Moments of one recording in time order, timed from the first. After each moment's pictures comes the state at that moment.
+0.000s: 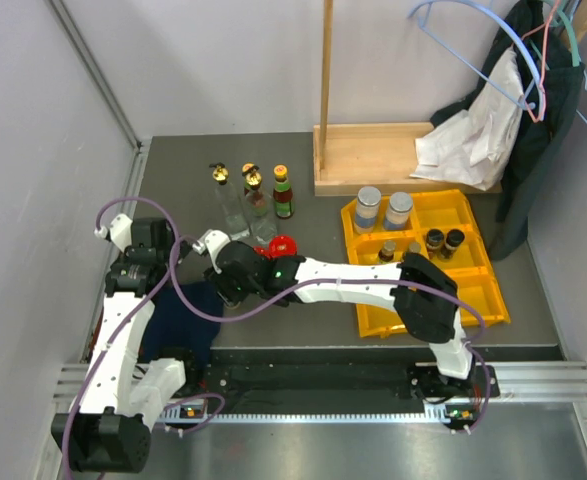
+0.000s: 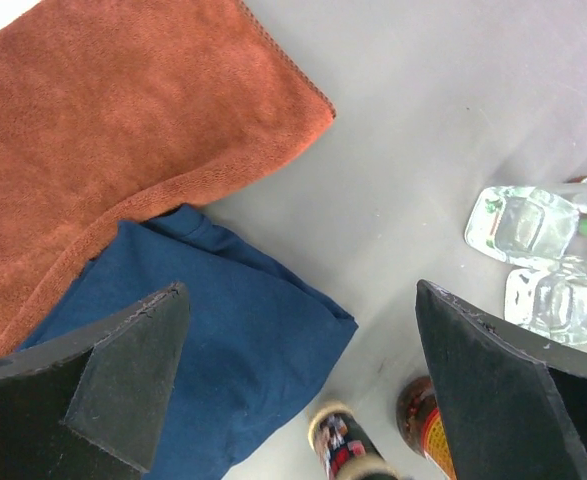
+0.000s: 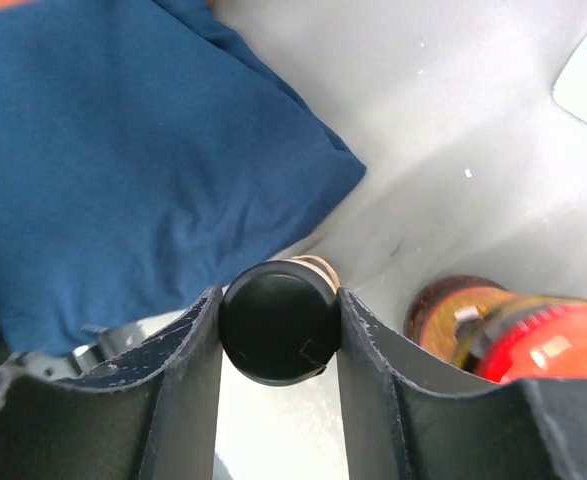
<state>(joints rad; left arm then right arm) -0.01 0.87 0.82 -0.77 -0.41 -0.79 1.25 2.02 1.59 -0.23 0.14 0.23</state>
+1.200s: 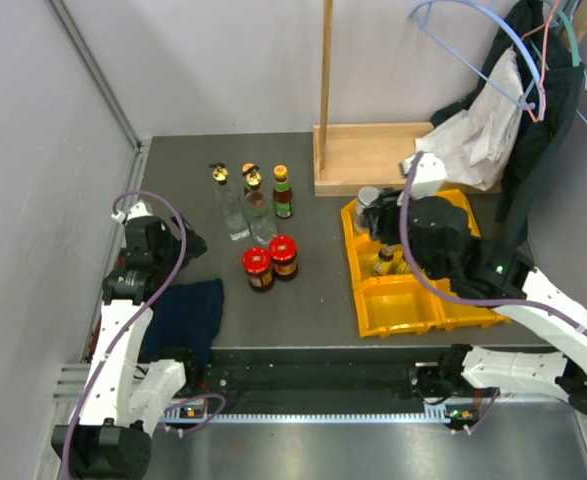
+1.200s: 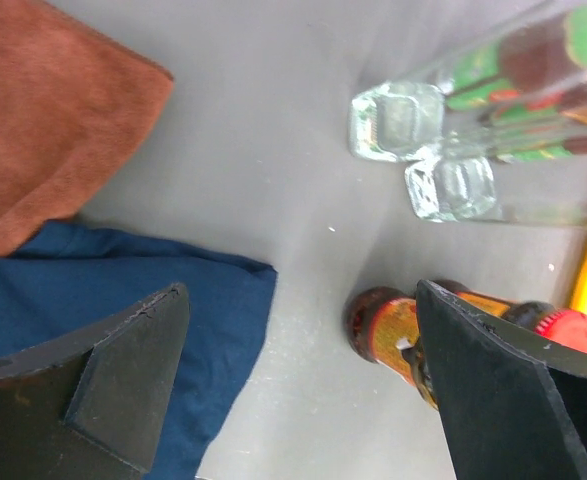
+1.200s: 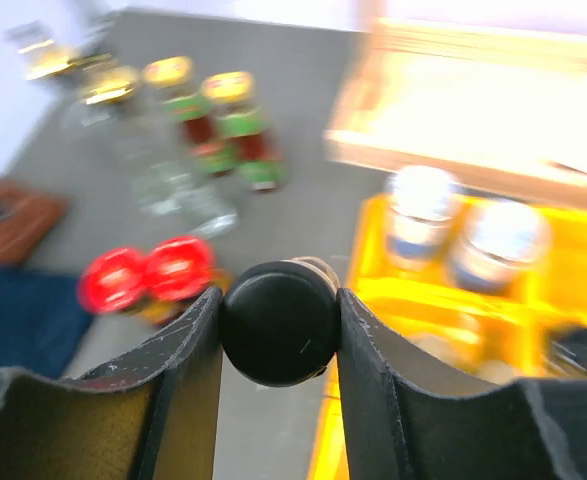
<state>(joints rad) -0.01 0.82 0.82 -0.68 -0.08 -0.60 1.05 1.03 1.32 -0.61 0.62 0.34</state>
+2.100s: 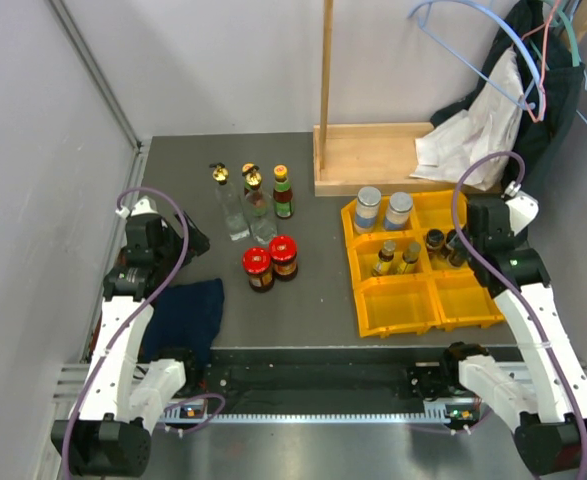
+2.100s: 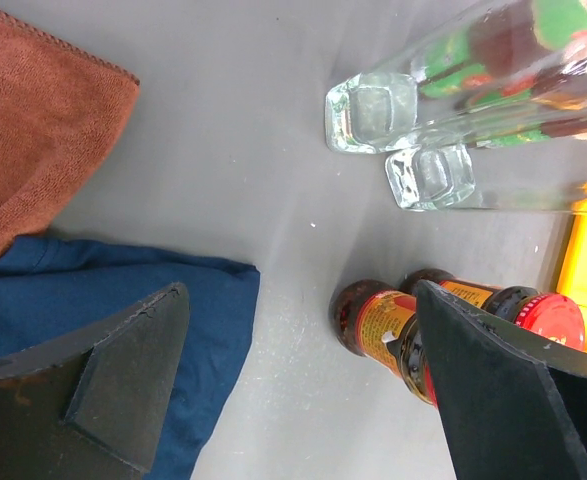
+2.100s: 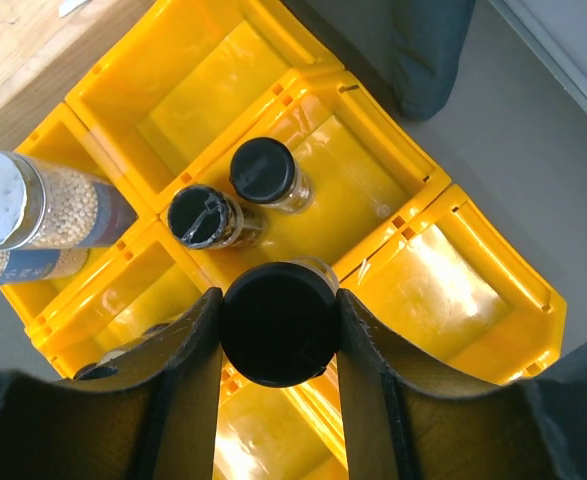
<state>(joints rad) -0.01 0.84 0.83 -0.65 -0.02 -0.57 0.17 0.87 0.98 -0.87 0.51 0.66</state>
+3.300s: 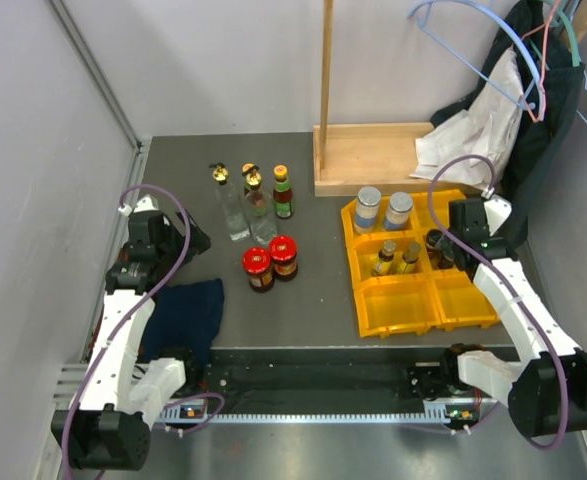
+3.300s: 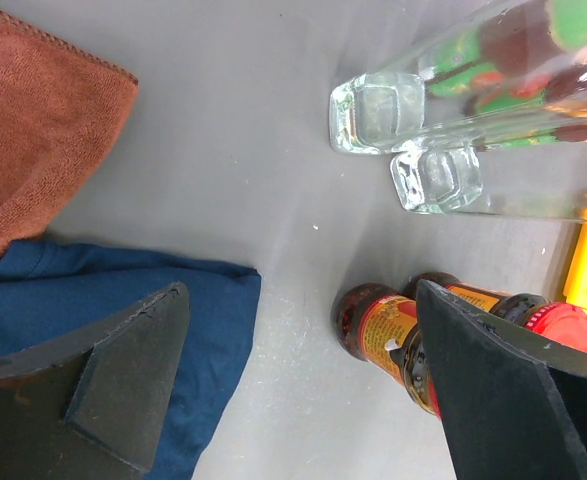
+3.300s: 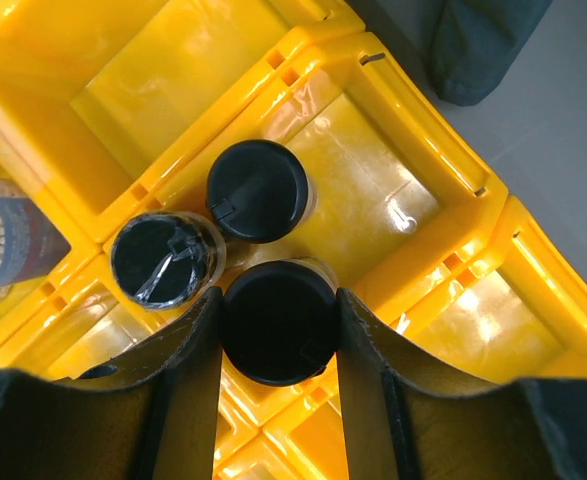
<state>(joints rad) -0.01 0.88 0.83 -0.63 -0.01 -0.57 0.11 1.07 0.81 -0.60 0.46 0.62</state>
